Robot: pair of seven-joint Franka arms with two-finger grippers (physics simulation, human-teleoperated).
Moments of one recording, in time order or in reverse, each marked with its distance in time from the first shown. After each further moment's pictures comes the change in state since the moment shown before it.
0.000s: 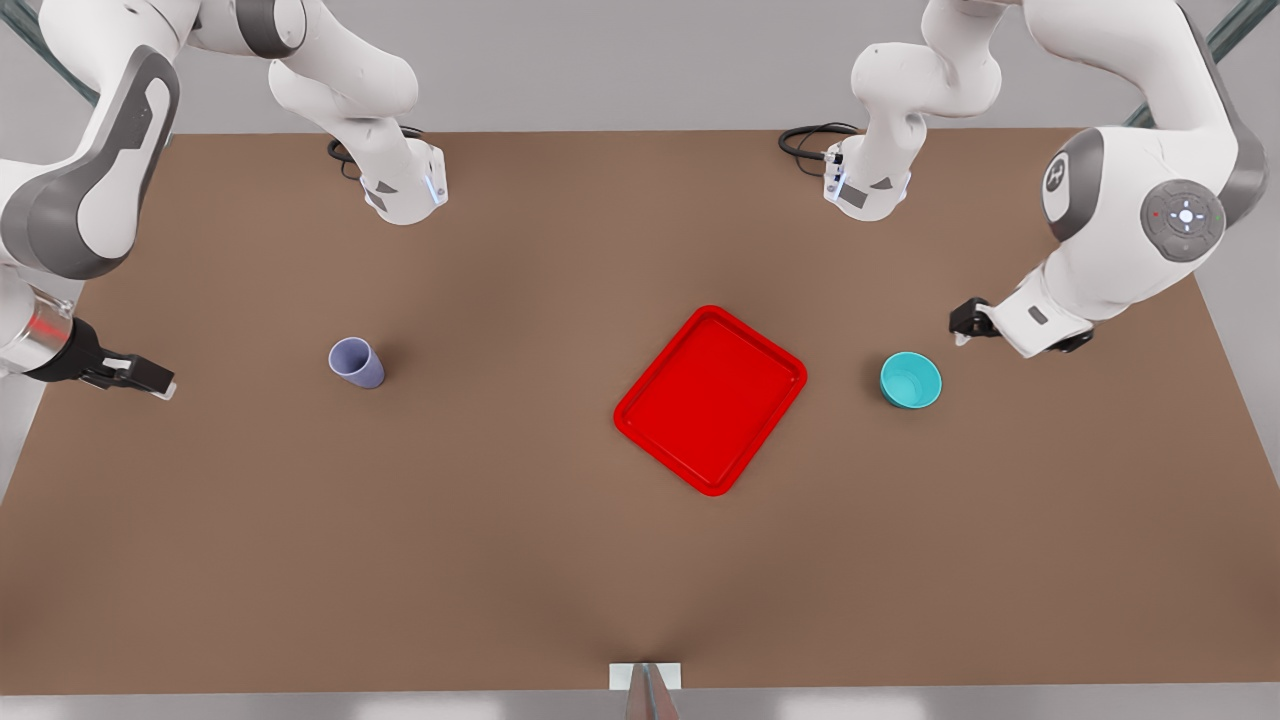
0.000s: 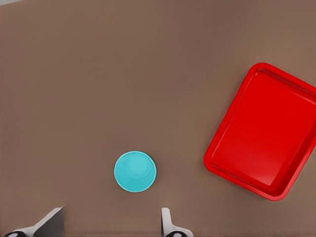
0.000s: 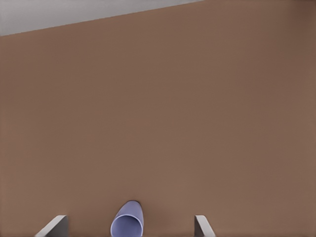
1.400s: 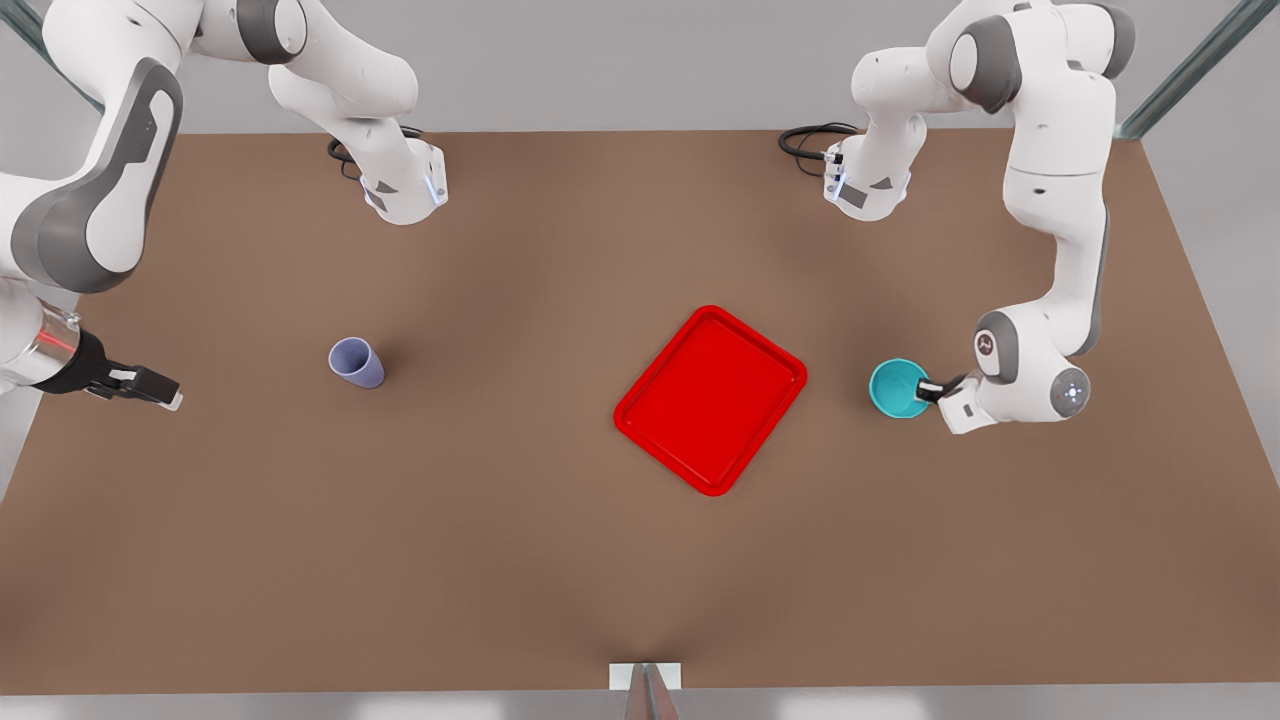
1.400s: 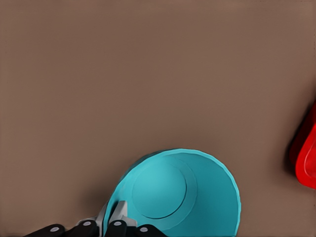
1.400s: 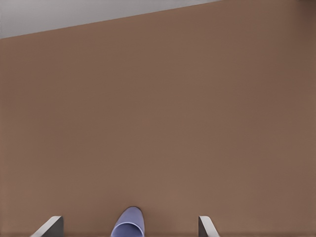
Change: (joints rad) left arm 0.212 0.358 -0.025 -0.435 -0.244 0.539 0.415; right arm 0.000 0.023 0.003 0.002 0.003 0.027 0.000
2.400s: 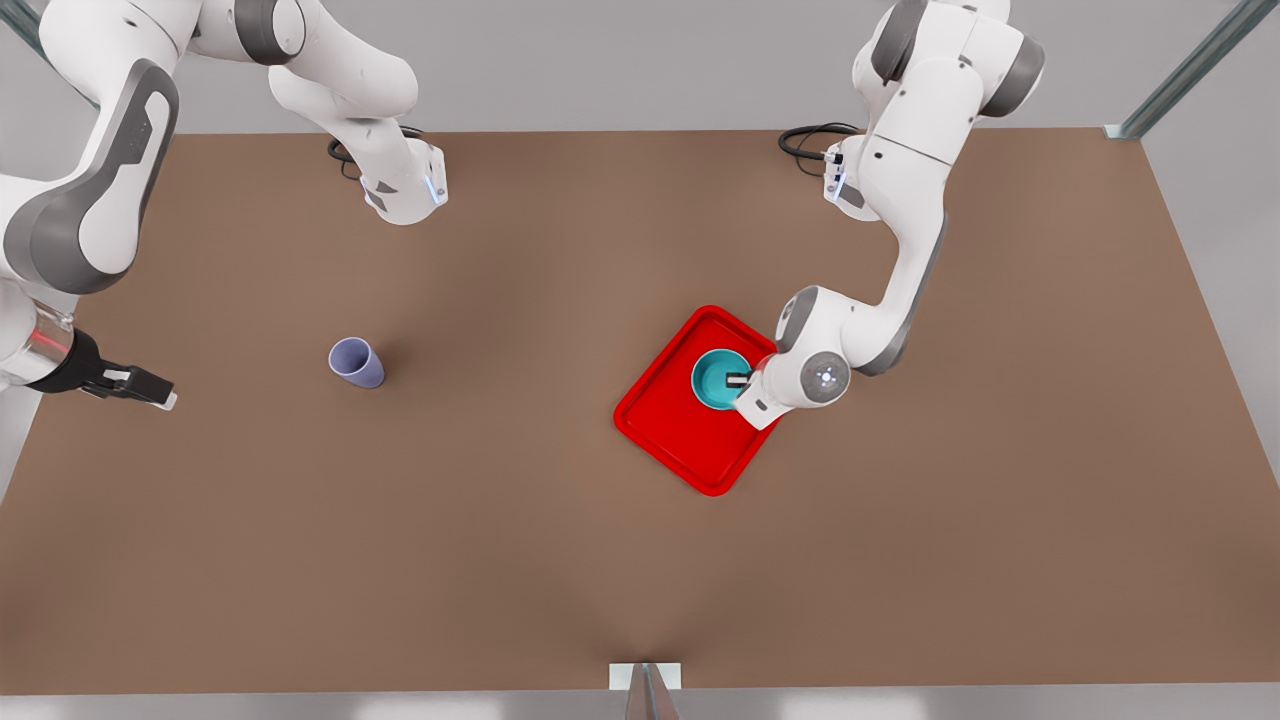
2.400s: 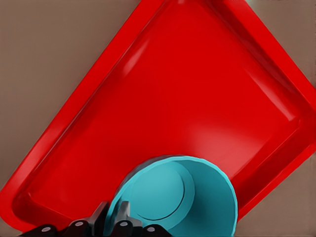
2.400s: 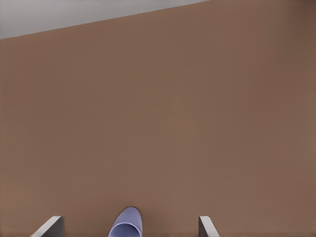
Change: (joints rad) left arm -0.418 0.064 -0.162 0.180 -0.071 -0.026 -0.856; right arm -0.011 0.002 -0.002 0.000 0.000 0.001 0.000
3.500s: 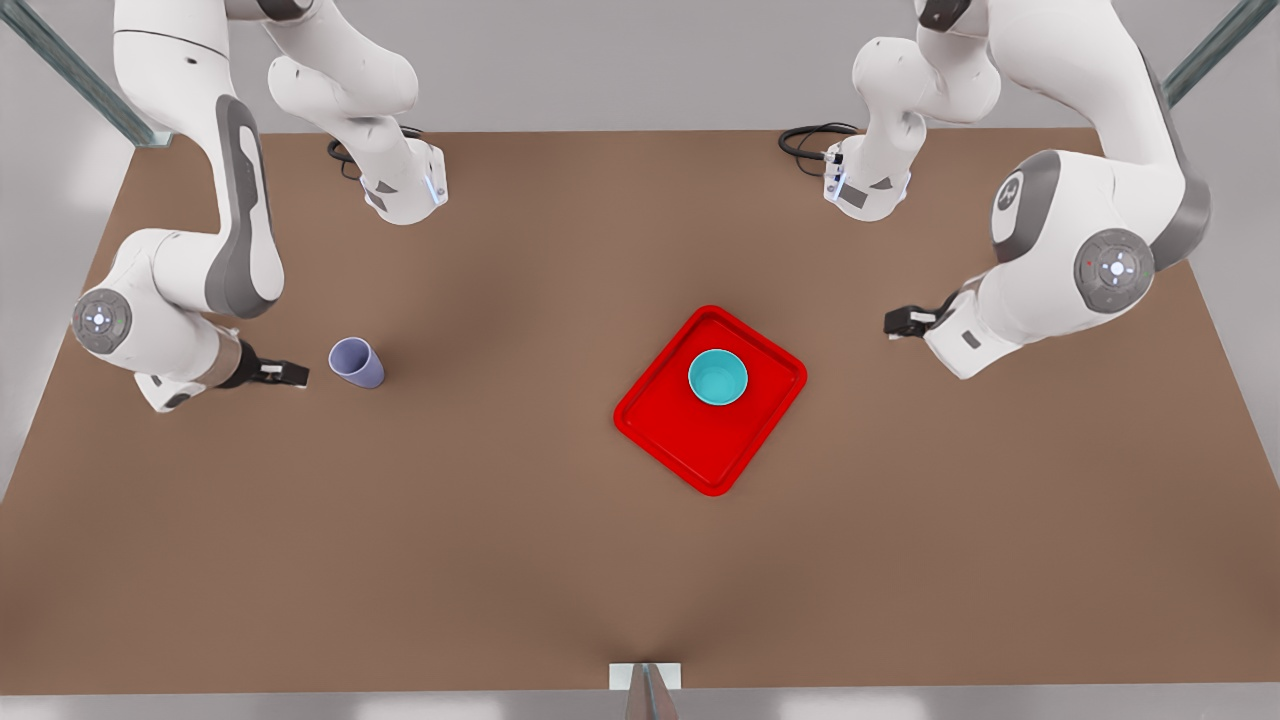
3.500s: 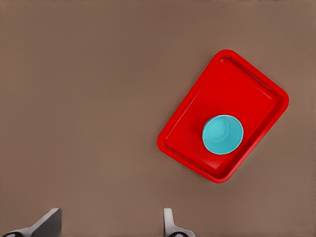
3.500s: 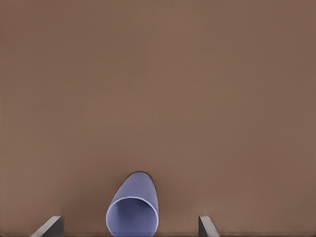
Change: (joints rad) left arm 0.009 -0.272 0.309 0.463 0.146 -0.729 0.235; right arm 0.075 -0.158 0.027 -0.652 -0.006 0.324 -0.002
